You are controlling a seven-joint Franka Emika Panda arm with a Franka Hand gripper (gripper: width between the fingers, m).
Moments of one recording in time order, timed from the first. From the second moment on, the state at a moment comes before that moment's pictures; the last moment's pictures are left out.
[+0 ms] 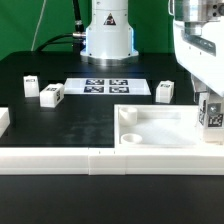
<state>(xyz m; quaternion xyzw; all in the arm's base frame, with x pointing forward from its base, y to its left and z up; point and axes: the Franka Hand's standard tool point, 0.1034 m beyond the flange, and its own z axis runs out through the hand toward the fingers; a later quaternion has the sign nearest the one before) 0.636 0.109 0.078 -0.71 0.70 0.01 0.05</state>
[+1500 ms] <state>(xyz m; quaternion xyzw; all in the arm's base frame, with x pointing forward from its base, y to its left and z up) 0.634 0.122 0.078 -0.97 0.23 -0.02 0.04</state>
